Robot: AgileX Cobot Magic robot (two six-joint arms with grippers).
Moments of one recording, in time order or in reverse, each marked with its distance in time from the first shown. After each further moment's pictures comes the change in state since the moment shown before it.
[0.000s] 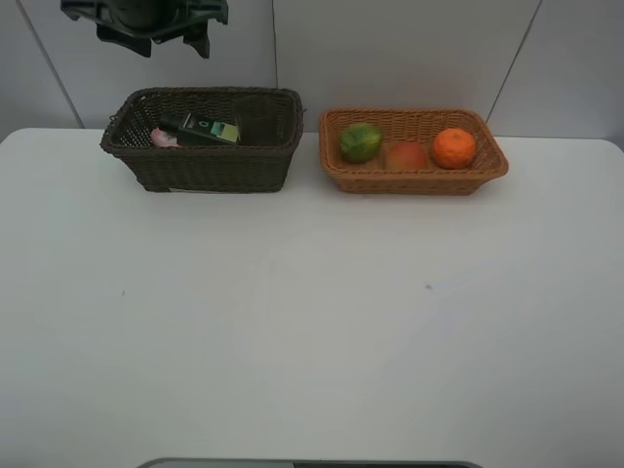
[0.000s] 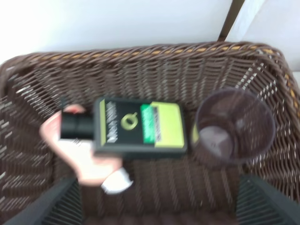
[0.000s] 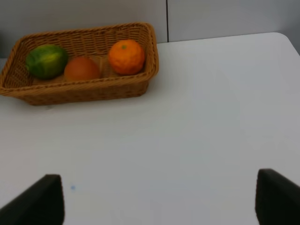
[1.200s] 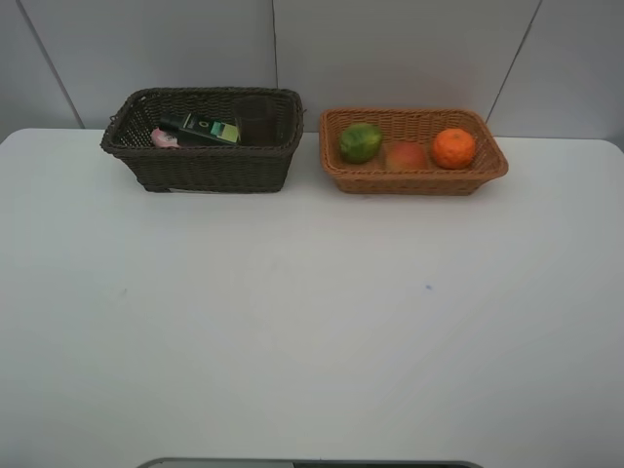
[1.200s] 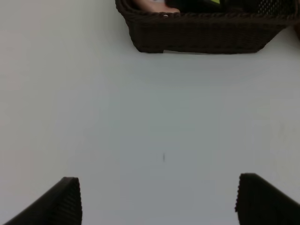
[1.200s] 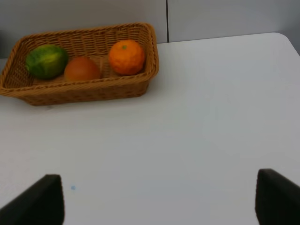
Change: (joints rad) left arm 0.015 -1.477 0.865 -0.118 0.376 0.131; right arm 0.000 0.000 0.000 0.000 0.000 0.000
